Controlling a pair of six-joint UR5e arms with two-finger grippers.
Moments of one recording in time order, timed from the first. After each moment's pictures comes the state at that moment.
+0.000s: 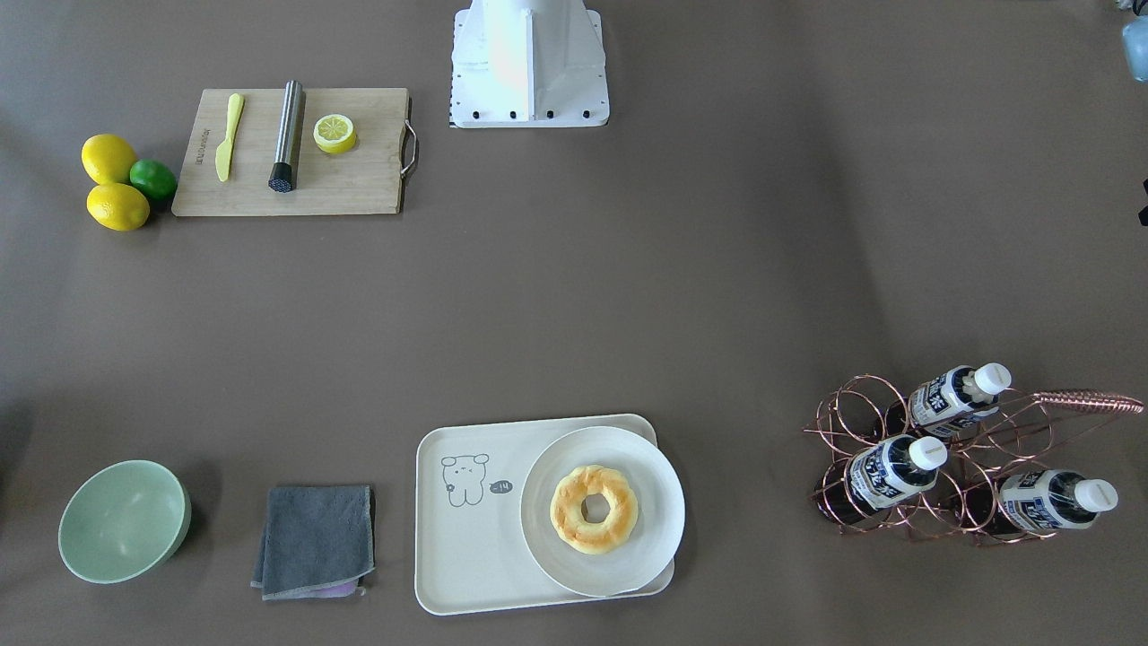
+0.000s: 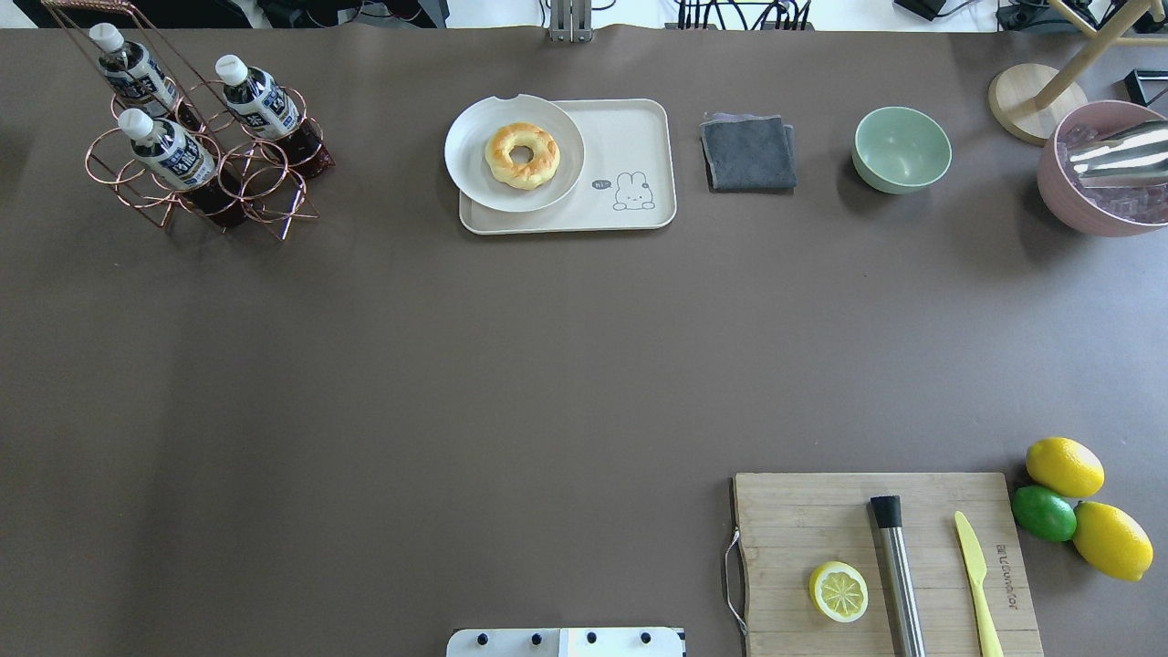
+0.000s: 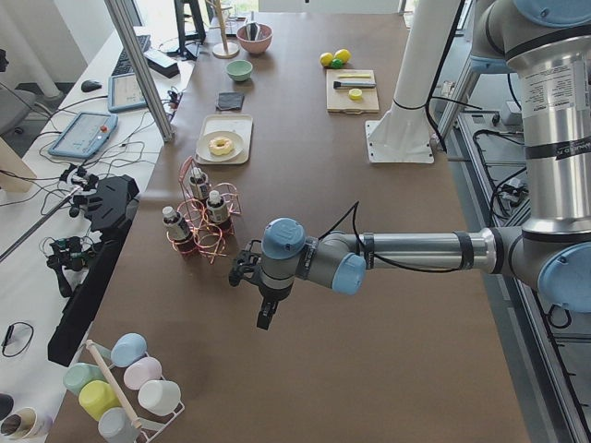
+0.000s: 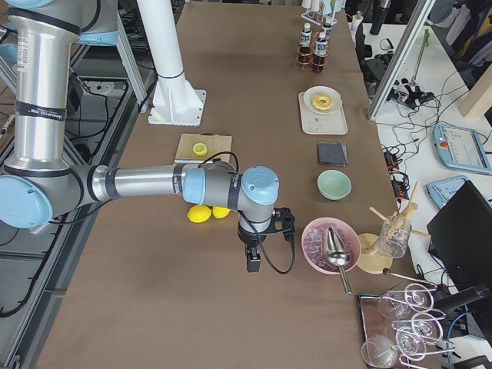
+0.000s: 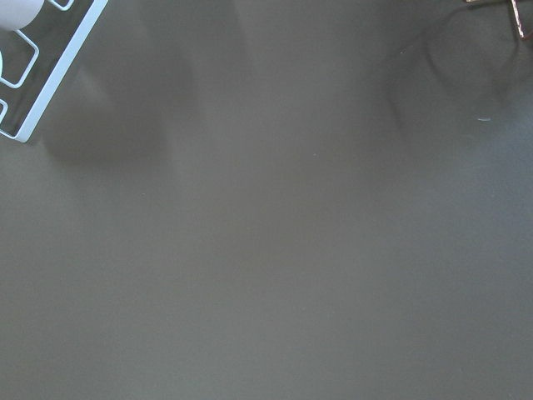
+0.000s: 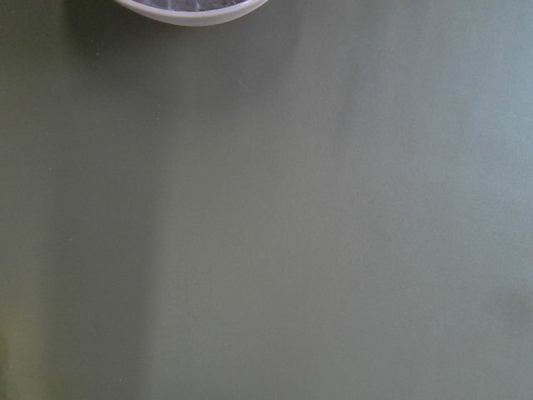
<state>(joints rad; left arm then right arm) -1.46 -1.38 -1.70 -1.93 -2.27 -0.03 1.60 -1.72 1.83 -1.77 2.22 -0.25</state>
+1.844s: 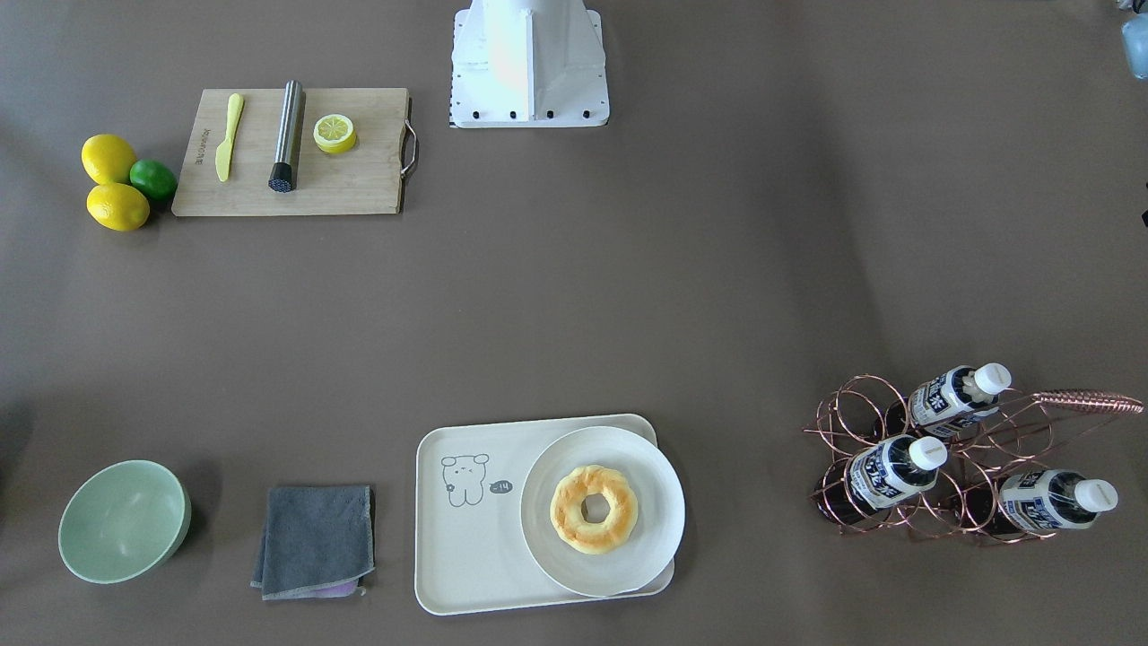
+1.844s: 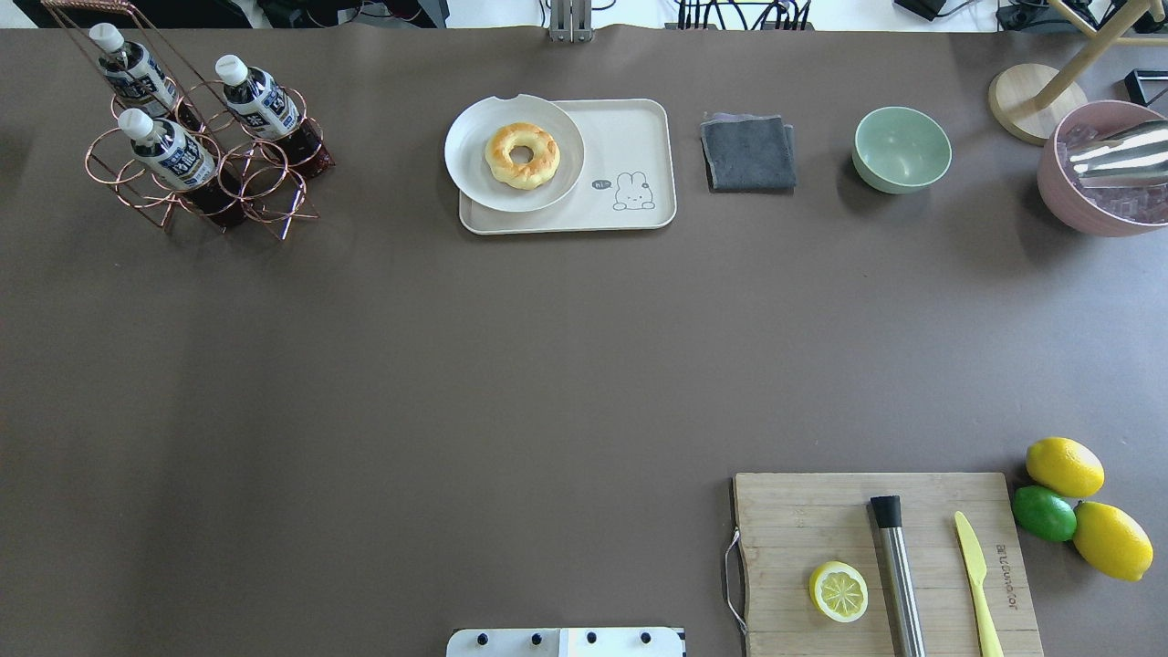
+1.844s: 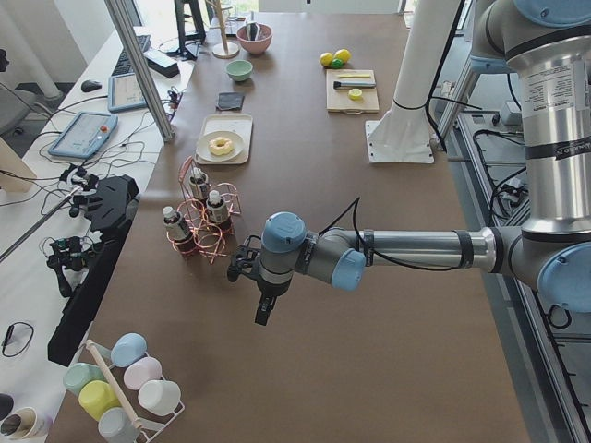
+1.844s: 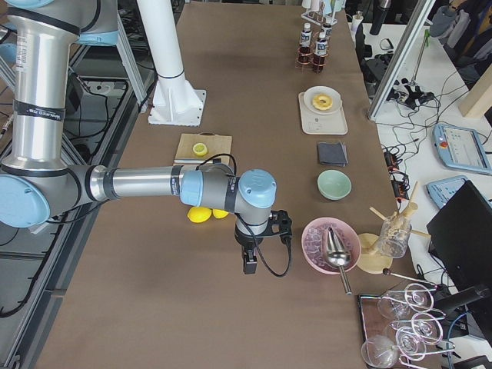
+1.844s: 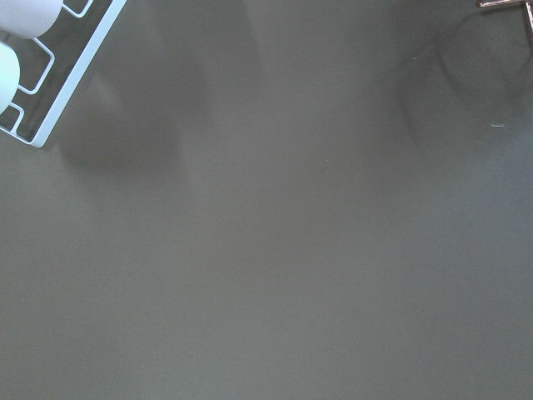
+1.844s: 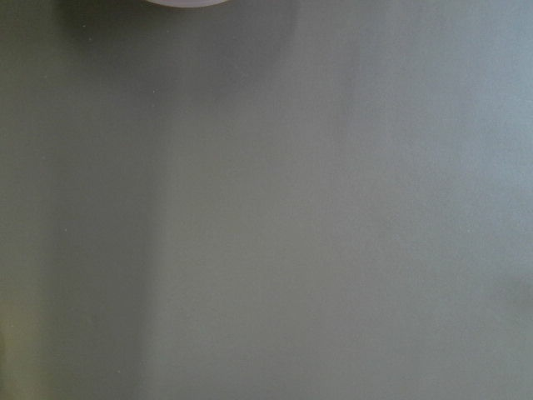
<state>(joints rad) -1.46 -1.38 -1.72 -1.94 -2.25 -0.06 1.60 -1.74 1.82 -1.77 2.23 -0.25</state>
